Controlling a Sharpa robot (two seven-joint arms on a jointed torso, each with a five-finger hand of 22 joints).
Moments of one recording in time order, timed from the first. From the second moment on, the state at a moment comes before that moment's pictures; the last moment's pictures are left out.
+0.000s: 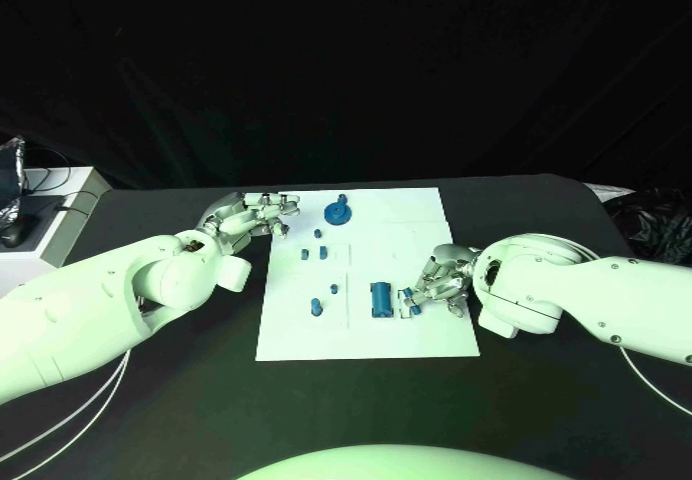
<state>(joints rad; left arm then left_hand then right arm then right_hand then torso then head) 0.96 -0.88 0.22 1.44 -0.17 -0.14 0.23 1.44 0.00 0.12 -0.02 0.37 1.04 0.15 0.07 0.06 1.16 0.08 0.24 0.07 1.15 0.00 0.94 0.50 0.14 1.12 0.01 0.43 1.29 1.26 -0.85 -0.17 1.69 -1.01 -0.11 -0.59 1.19 -0.01 0.07 -0.01 0.53 1.13 0.04 0.07 0.65 1.31 -0.03 0.87 1.23 1.45 -0.10 1.23 1.04 0.08 1.47 -0.11 0.28 1.30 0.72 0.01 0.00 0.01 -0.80</state>
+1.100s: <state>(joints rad) 0.96 -0.88 0.22 1.44 -0.17 -0.14 0.23 1.44 0.00 0.12 -0.02 0.37 1.04 0.15 0.07 0.06 1.16 0.08 0.24 0.07 1.15 0.00 0.94 0.50 0.14 1.12 0.01 0.43 1.29 1.26 -0.84 -0.17 1.69 -1.01 -0.13 -0.60 1.19 0.01 0.07 -0.06 0.50 1.15 0.04 0.07 0.59 1.32 -0.03 0.87 1.23 1.45 -0.10 1.23 1.04 0.08 1.47 -0.11 0.28 1.28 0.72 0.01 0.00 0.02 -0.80</state>
